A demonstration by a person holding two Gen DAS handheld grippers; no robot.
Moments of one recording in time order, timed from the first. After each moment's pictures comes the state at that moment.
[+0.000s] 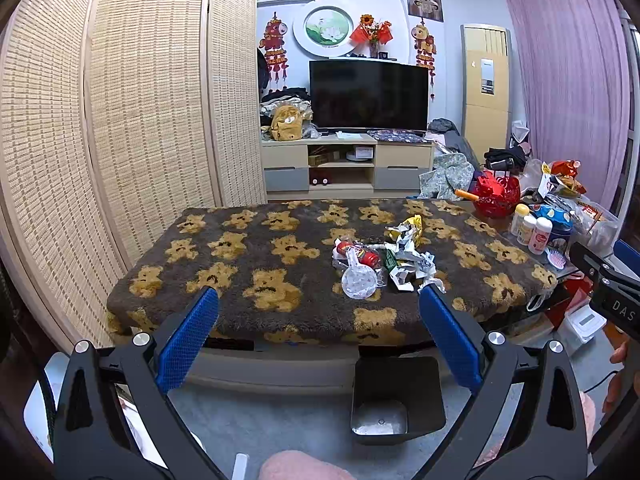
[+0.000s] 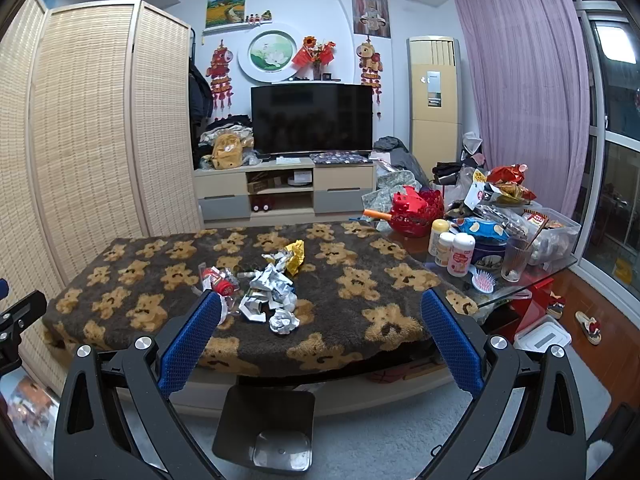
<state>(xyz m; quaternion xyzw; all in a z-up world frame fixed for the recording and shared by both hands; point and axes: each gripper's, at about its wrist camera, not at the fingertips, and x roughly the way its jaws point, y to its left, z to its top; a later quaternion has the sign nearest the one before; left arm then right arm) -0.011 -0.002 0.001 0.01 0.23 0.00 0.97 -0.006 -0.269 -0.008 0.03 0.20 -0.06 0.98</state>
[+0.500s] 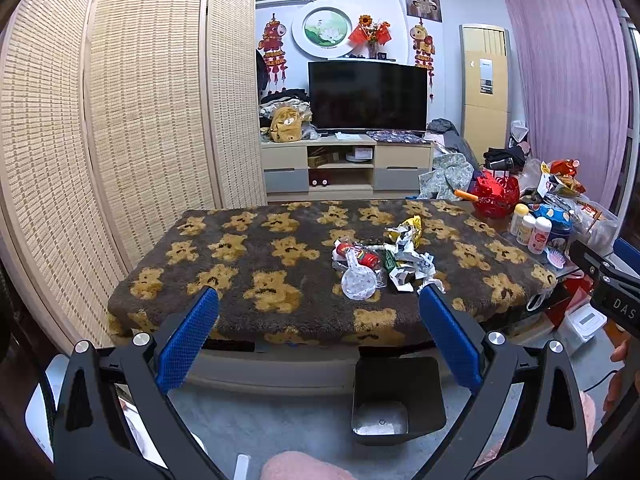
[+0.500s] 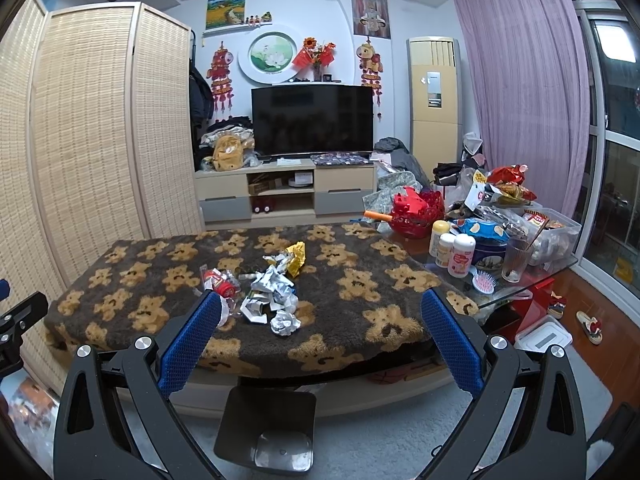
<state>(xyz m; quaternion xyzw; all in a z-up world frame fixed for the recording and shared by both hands) -0.012 -0.003 0.001 0.01 0.23 0.00 0.97 -0.005 -0.268 -0.007 0.03 0.20 -0.06 0.98</state>
